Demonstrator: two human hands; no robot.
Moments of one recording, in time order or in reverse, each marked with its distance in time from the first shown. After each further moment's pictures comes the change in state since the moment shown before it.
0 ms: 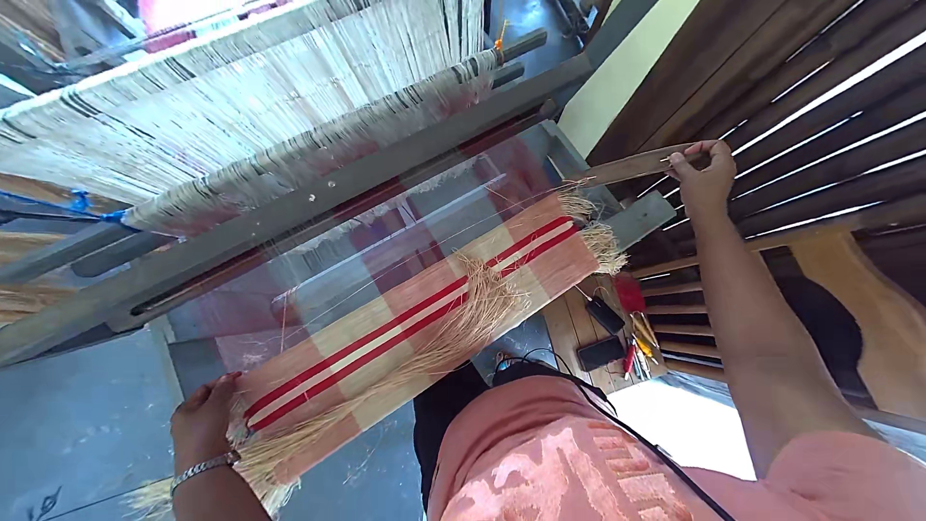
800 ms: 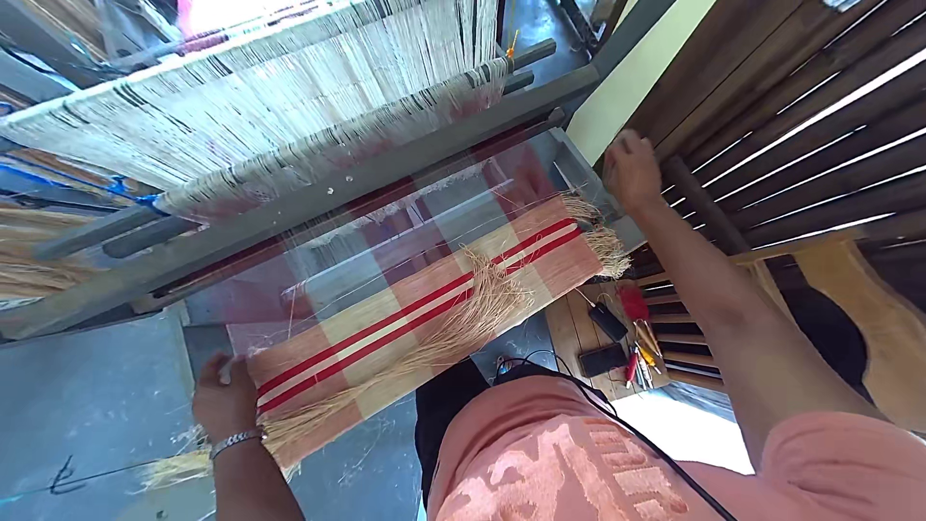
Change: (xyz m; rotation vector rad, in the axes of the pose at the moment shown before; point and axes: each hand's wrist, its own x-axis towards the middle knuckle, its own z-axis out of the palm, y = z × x) left_hand -0.012 -0.006 0.010 0.168 0.148 0.142; right_hand -0.009 -0.058 0.081 -0.694 -0.381 -0.510
